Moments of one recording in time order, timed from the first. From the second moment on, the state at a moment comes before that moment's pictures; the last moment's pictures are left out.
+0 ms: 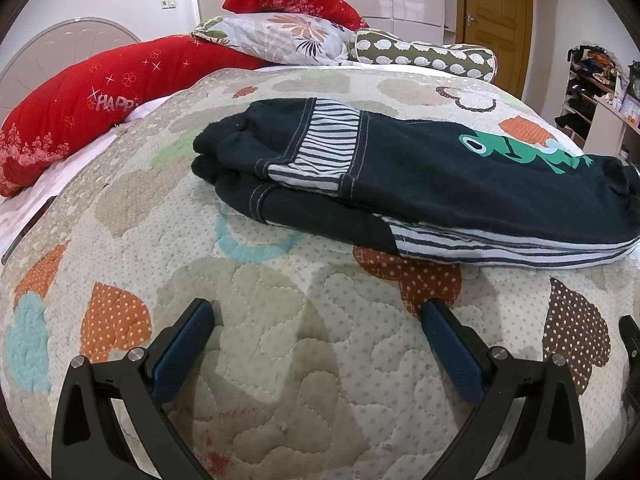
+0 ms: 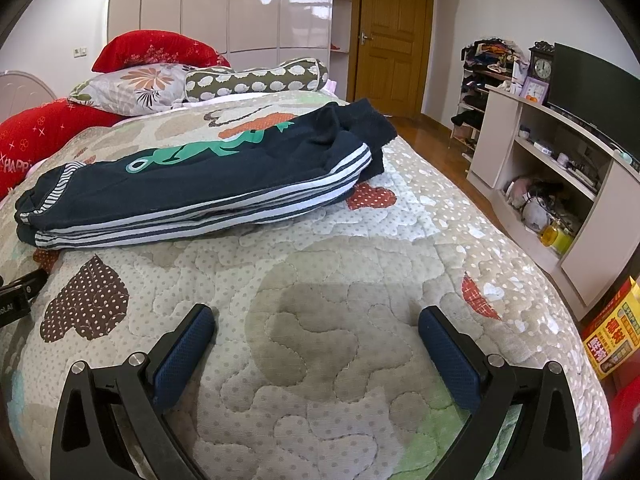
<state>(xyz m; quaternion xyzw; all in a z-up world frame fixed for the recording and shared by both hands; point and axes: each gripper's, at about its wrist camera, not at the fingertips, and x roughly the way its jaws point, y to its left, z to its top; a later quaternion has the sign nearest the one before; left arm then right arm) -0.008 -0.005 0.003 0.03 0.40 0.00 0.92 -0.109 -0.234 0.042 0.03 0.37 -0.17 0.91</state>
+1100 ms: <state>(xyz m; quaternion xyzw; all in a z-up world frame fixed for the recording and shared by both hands) 0.000 0.105 0.091 -0.09 0.41 -0.04 0.91 -0.099 -0.317 0.098 0.21 0.42 -0.05 0.88</state>
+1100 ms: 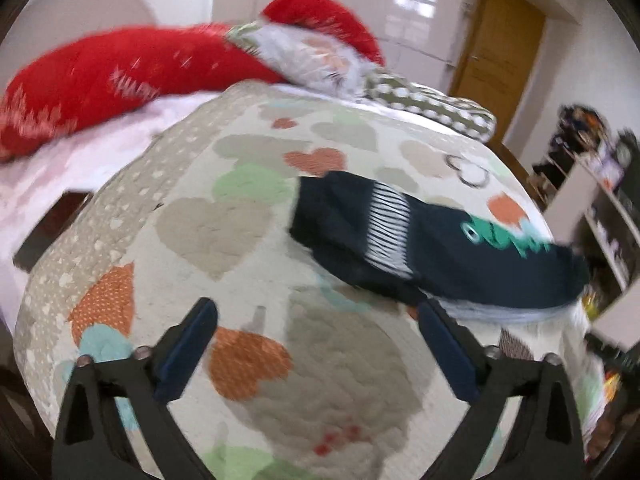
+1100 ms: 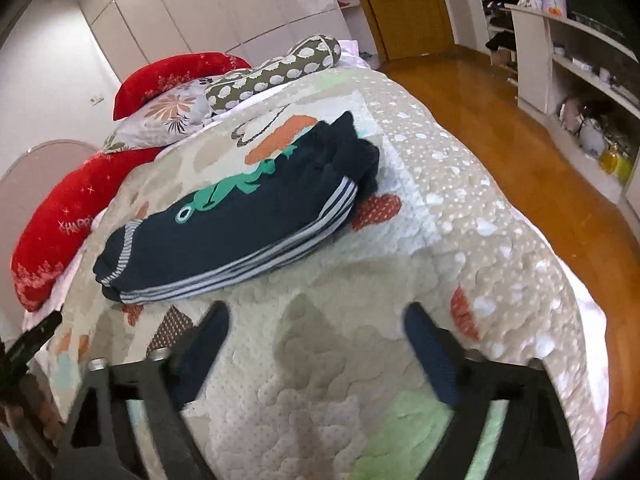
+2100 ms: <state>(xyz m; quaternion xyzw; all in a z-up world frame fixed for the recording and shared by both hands) 0.123 0.103 0.039 -0.23 0.54 -0.10 0.81 -0.066 -0.263 0.087 0.19 0.45 0.06 0.87</state>
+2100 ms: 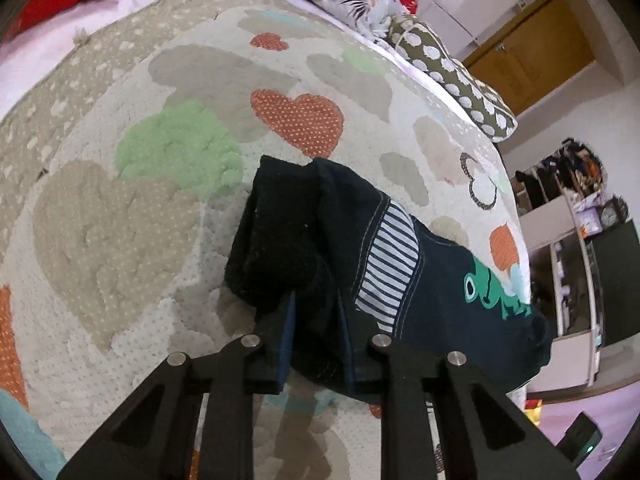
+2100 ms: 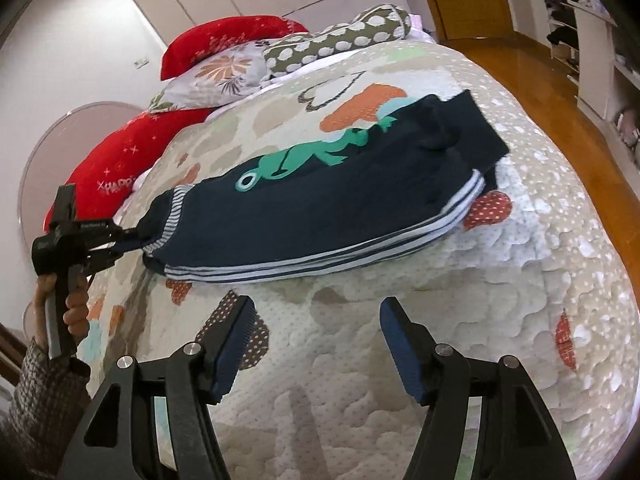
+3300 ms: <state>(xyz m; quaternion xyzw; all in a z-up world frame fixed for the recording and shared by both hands) 0.109 0.103 0.101 -0.28 0.47 -0.16 0.82 0.040 -0.199 0.030 0.49 0.48 0.21 0.69</state>
